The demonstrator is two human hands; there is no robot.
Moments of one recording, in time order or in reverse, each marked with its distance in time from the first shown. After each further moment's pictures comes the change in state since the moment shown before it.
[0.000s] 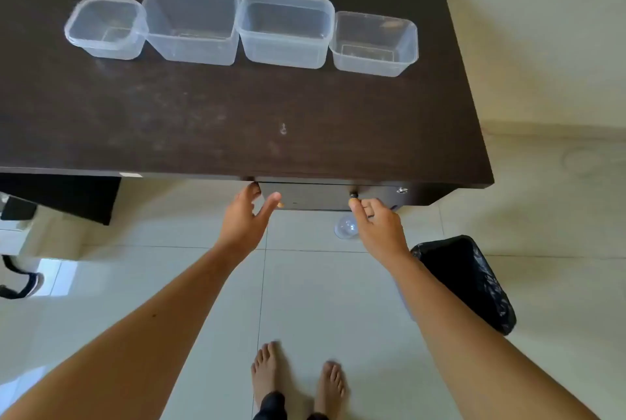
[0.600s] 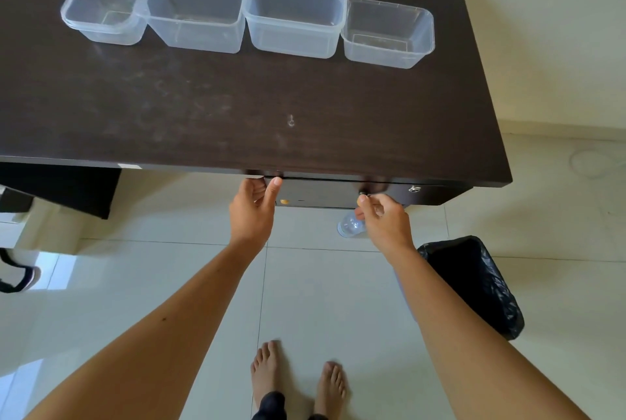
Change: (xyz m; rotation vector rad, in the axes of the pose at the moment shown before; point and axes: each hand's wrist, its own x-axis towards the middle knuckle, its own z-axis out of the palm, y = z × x) left_hand 0.005 0.003 0.019 -0.207 0.239 -0.084; right_hand 0.021 0.016 0.018 0.174 0.077 0.022
